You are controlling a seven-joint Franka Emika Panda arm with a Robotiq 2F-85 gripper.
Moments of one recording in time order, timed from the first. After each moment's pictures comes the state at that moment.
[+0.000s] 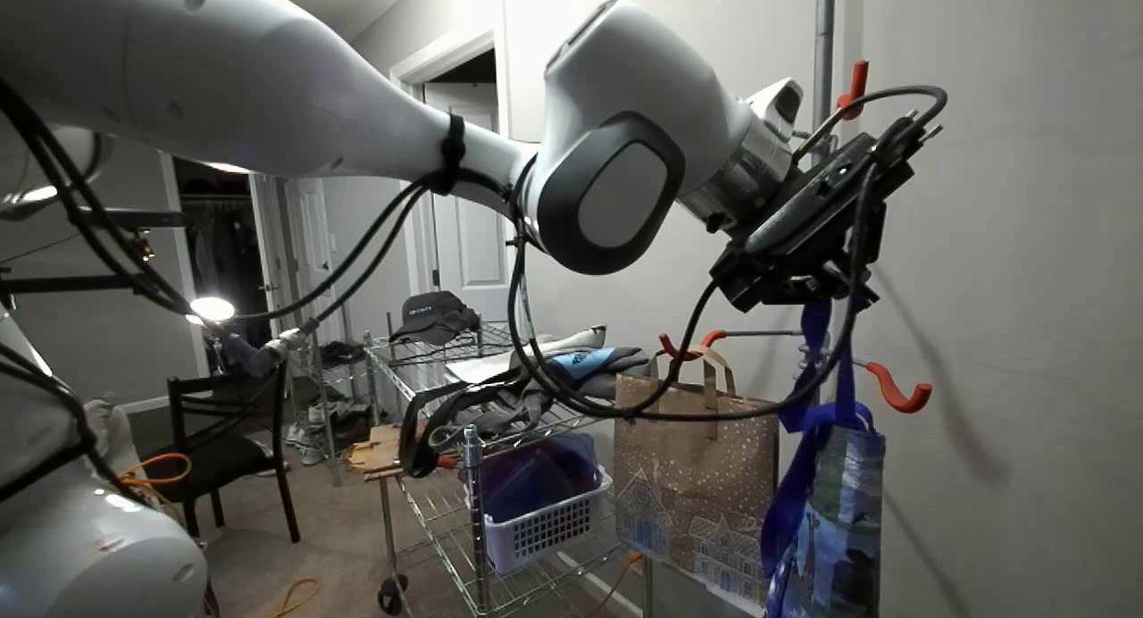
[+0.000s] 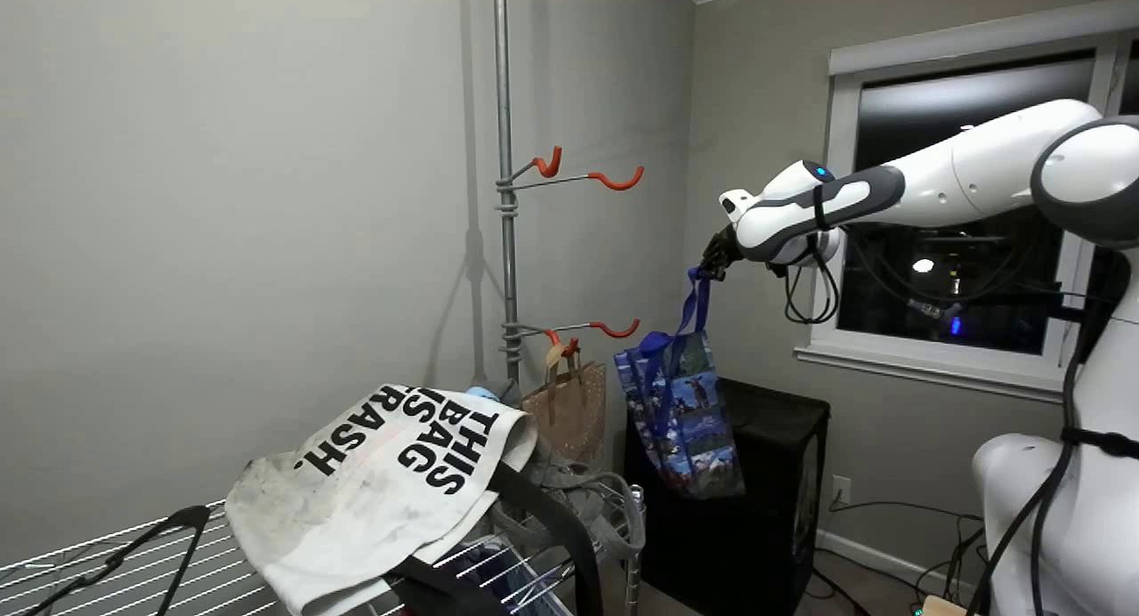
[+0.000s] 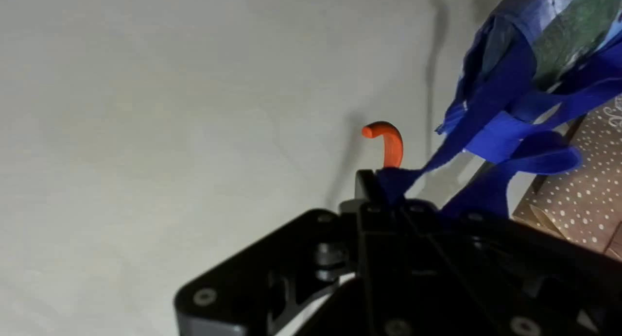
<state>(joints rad) 0.50 -0.27 -0.94 -2.08 -0.08 2.86 -1.19</state>
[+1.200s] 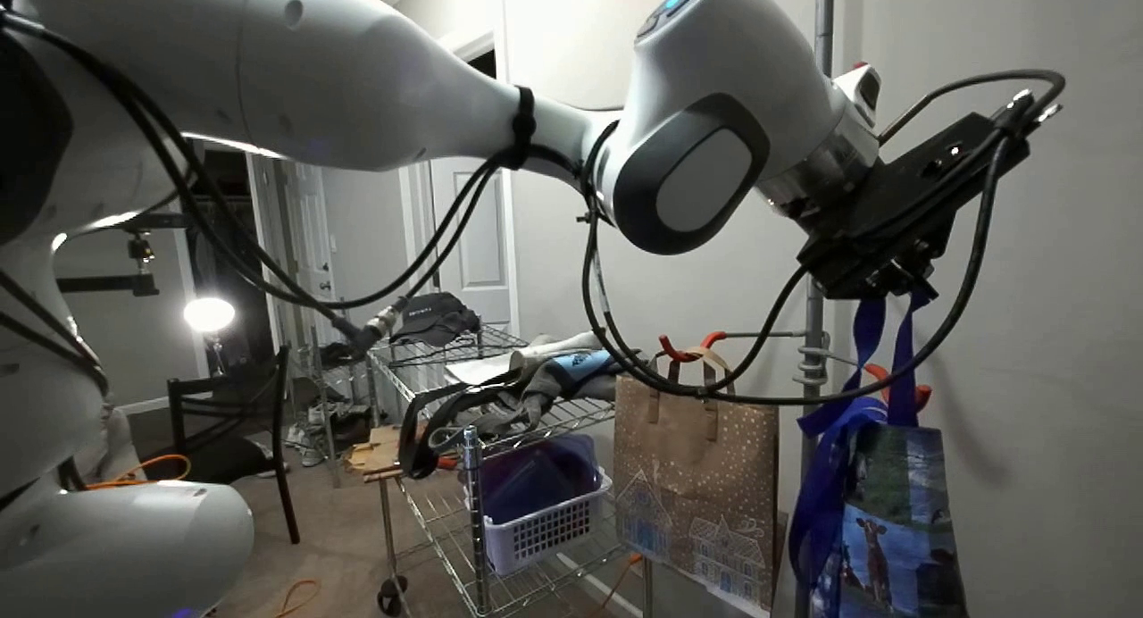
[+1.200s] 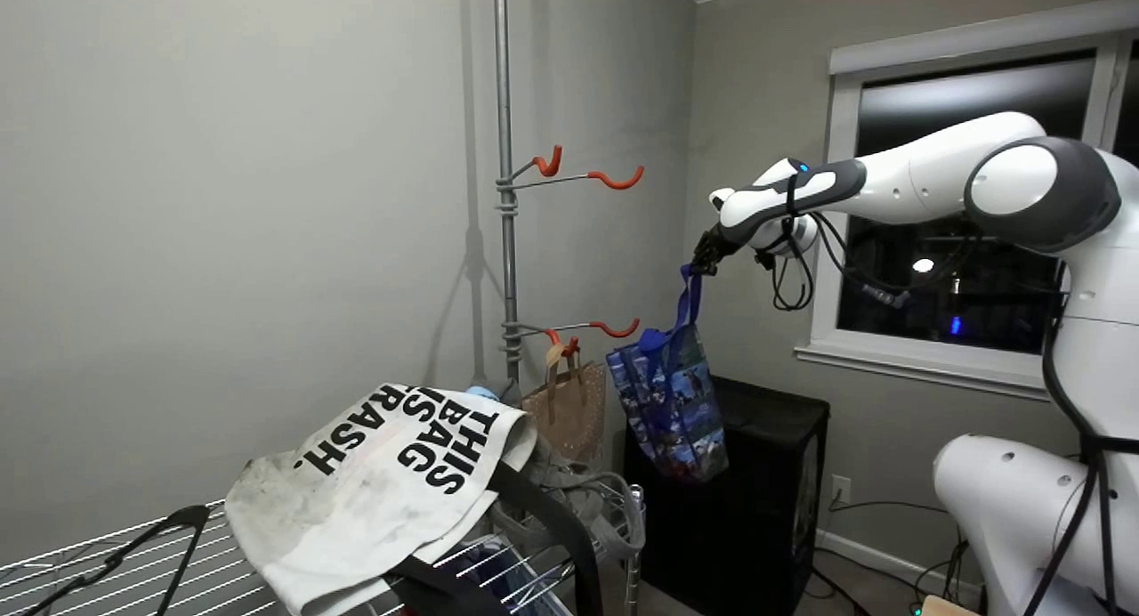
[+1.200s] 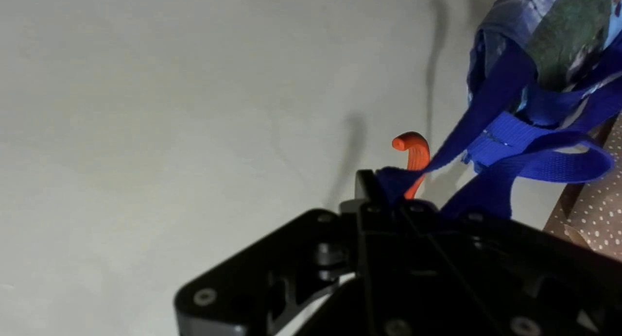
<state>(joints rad) 1.16 -0.20 -1.59 -1.86 0.07 2.75 -1.38</state>
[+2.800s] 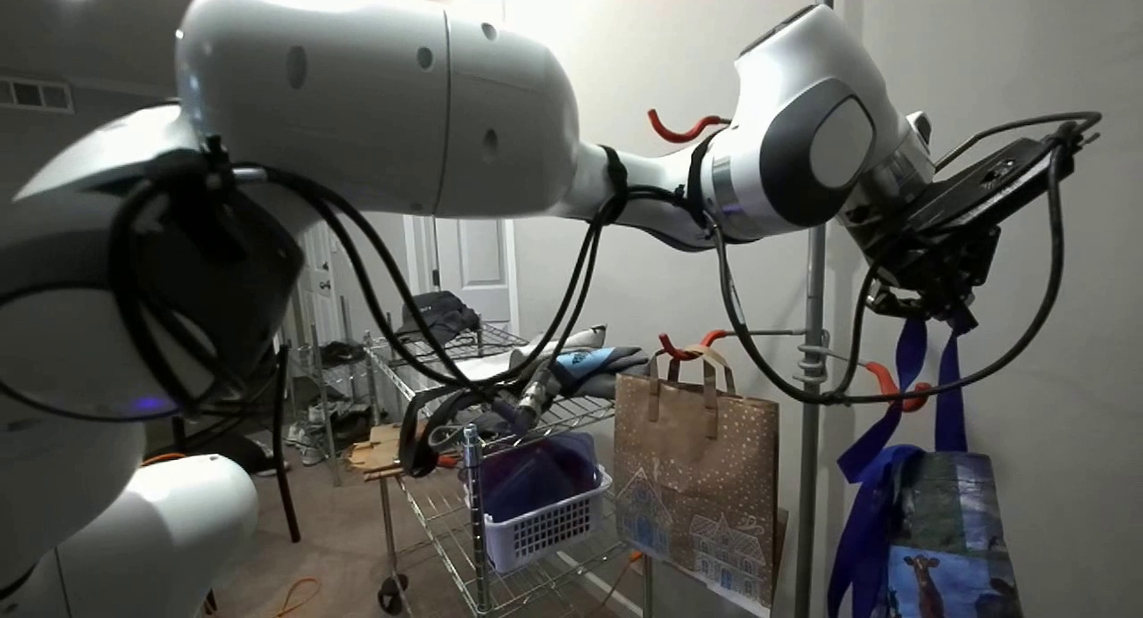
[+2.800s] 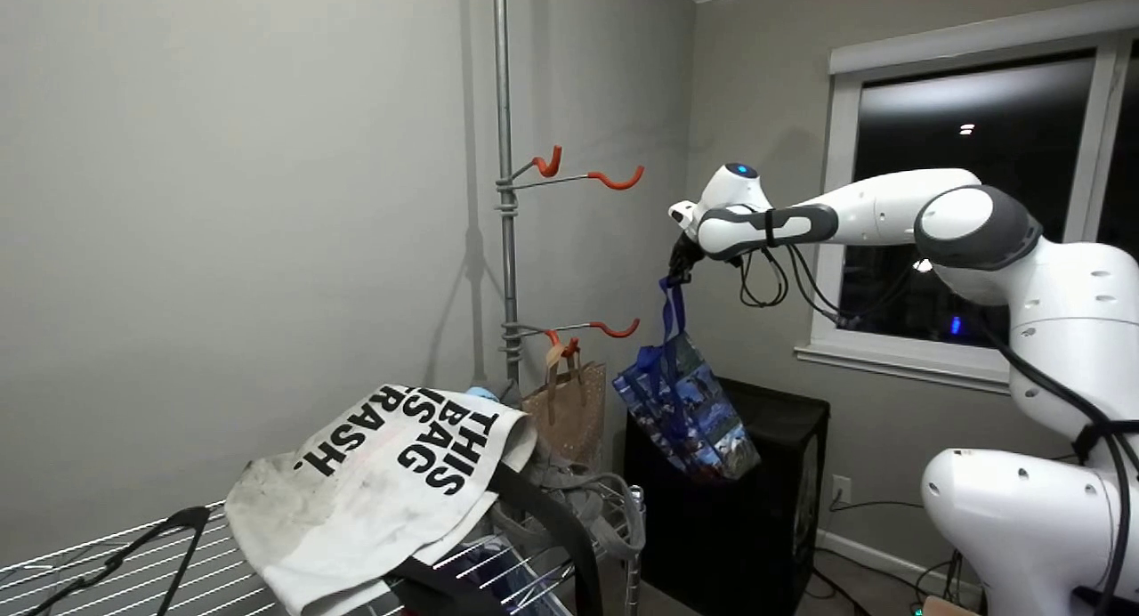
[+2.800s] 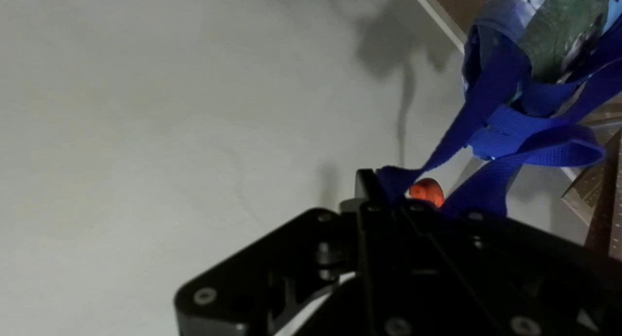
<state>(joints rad) 1.79 -0.55 -2.00 -1.44 -0.66 2.40 -0.97</state>
